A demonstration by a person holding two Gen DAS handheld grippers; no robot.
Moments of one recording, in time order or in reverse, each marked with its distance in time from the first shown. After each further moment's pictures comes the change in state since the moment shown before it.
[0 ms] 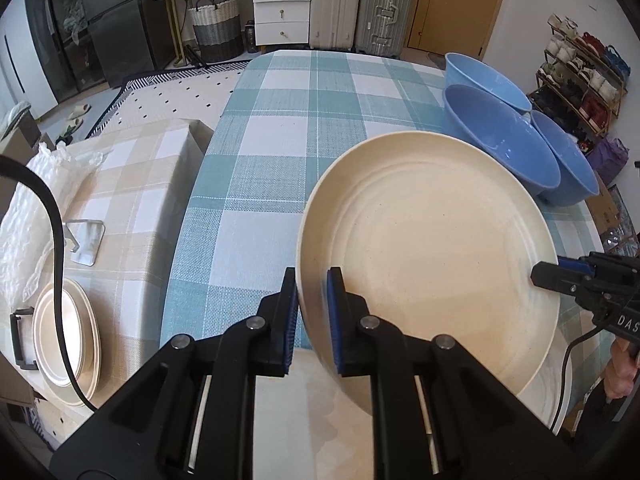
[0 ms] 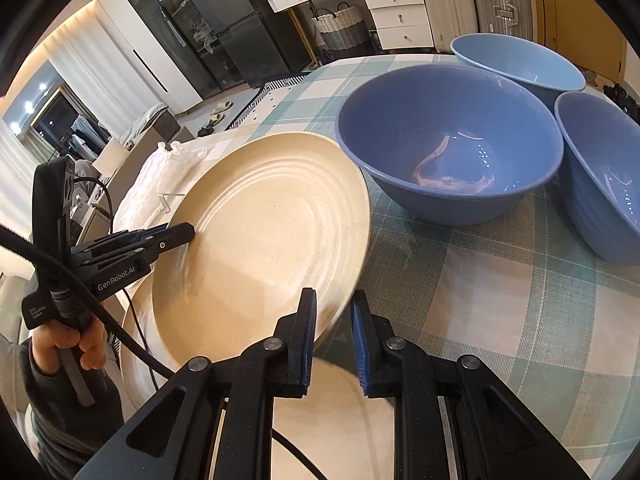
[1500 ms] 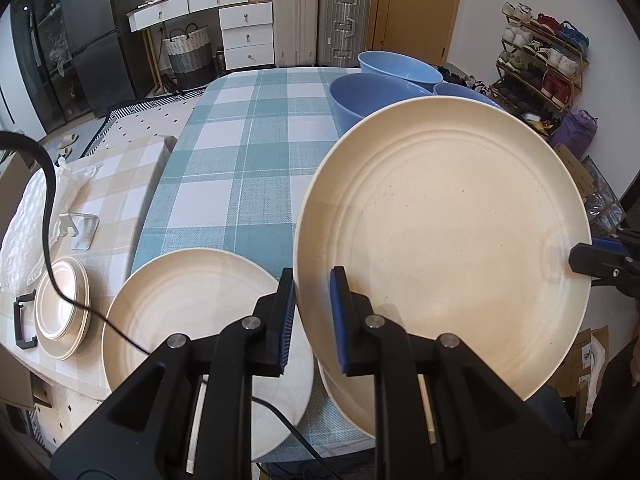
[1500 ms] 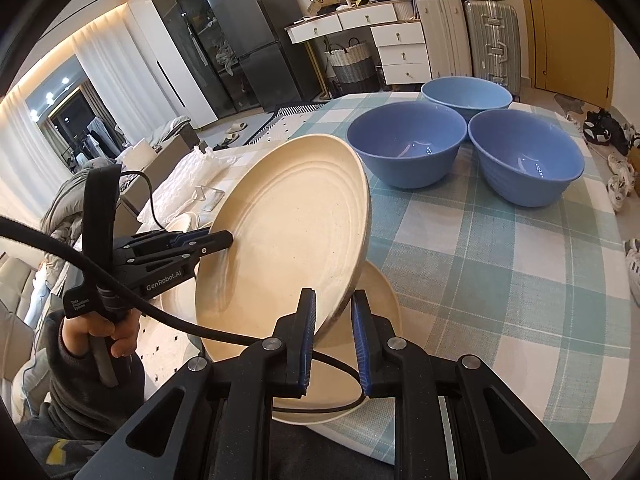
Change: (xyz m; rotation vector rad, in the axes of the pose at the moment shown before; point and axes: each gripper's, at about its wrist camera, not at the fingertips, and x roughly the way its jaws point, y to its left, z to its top) left arm -0.096 -0.091 -0.087 0.082 -0.073 -0.043; right arm -0.149 0.022 -0.106 -0.063 -0.122 -0.005
